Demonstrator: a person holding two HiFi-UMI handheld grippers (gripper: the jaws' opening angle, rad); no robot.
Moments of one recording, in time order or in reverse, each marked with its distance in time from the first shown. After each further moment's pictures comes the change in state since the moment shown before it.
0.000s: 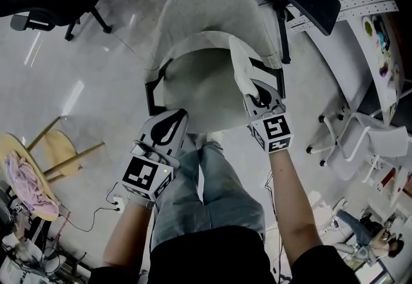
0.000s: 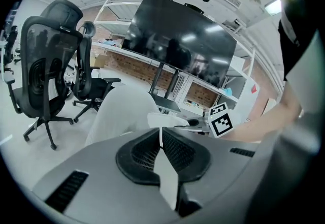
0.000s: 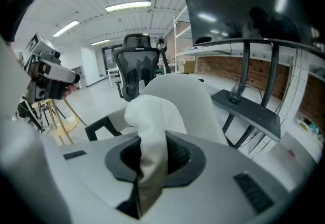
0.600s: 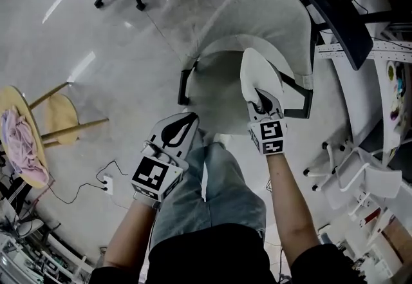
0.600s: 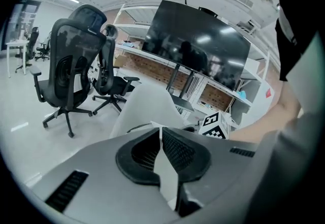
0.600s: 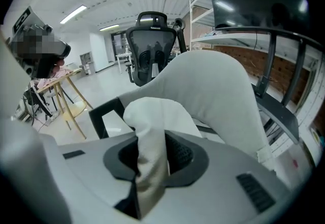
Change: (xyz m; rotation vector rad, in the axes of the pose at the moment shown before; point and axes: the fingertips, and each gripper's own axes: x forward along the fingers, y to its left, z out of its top) left arm -0.054 0.039 -0.035 -0.079 -0.012 0.156; right arm 0.066 0.070 -0.042 -0.095 0.148 0.085
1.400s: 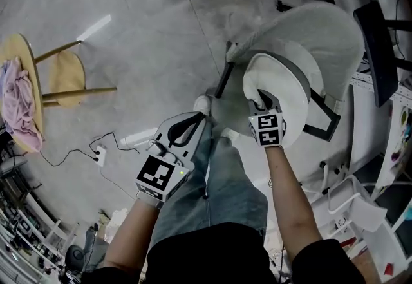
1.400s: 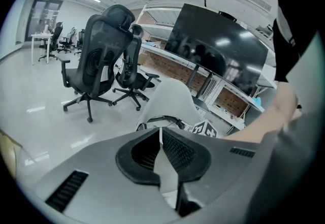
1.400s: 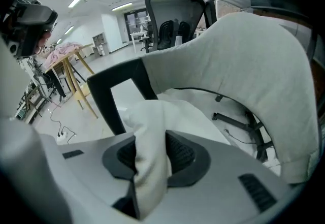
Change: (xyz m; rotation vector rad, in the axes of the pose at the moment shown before) left arm -0.053 0.065 -0.054 -0.153 -0.005 0.152; right arm 0.098 0.090 -0.047 -0.130 0.228 0.149
